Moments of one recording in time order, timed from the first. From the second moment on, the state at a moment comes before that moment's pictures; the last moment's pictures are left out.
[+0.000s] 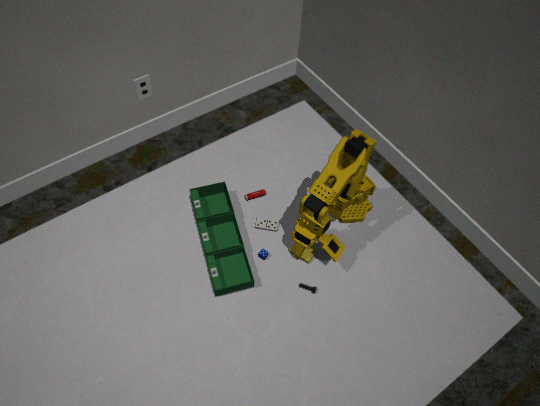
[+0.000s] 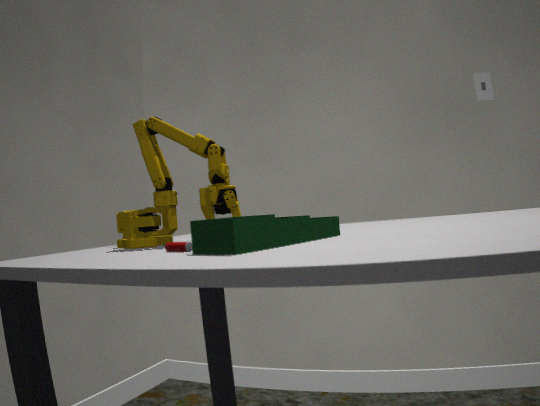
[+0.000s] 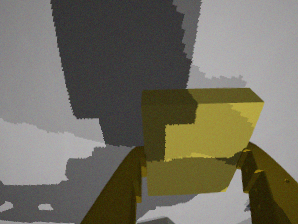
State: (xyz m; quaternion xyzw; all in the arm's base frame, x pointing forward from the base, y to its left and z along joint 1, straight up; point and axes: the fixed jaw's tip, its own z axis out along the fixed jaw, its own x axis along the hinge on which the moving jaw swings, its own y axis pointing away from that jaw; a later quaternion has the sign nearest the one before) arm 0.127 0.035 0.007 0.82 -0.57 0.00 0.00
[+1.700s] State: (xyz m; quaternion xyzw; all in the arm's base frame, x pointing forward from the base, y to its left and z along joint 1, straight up) arm 0.124 0.035 0.024 0.82 -0.57 -0.02 0.02
